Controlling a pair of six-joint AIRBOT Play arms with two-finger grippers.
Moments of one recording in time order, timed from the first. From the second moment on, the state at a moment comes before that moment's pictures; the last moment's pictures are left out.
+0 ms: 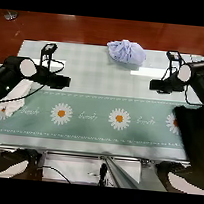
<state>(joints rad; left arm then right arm) -0.26 -1.19 0.99 1.38 -0.98 -1.66 0.19 -1.29 1.13 -1.66 1.12 1.82</state>
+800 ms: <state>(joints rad) -0.19 -1.19 1.04 1.52 -0.95 -1.66 0.19 -1.30 1.13 -1.69 0.96 1.83</state>
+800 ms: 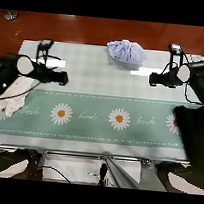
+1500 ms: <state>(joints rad) 0.45 -1.31 0.98 1.72 -1.02 -1.78 0.19 -1.30 1.13 -1.70 1.08 1.82</state>
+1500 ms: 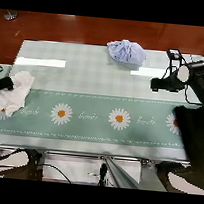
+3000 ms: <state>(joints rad) -0.39 -0.88 1.20 0.80 -0.91 -1.38 0.19 -0.62 1.13 -1.66 1.24 1.82</state>
